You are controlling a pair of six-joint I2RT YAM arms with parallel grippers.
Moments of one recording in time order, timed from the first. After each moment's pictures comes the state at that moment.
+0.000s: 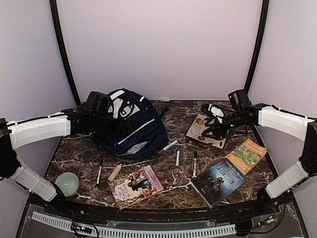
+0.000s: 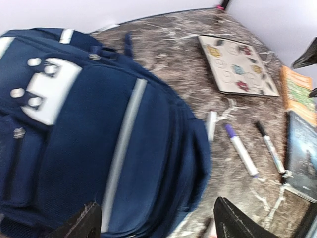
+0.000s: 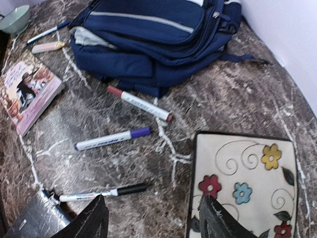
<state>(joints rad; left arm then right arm) -0.64 1.40 1.03 -0.28 0.03 -0.16 0.35 1.43 1.02 -0.45 -0.57 -0.62</state>
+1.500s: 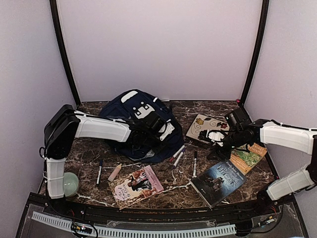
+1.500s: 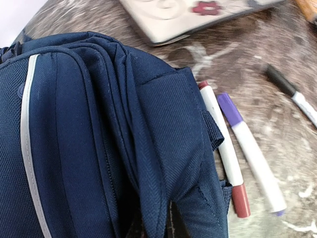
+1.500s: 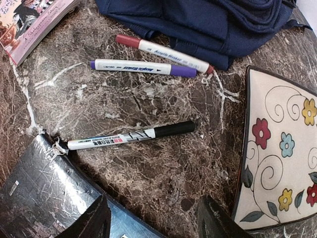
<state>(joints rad) -0.90 2.06 1.43 -0.24 -0.11 0.12 0.49 1.30 0.79 -0.53 -0.34 -0.69</state>
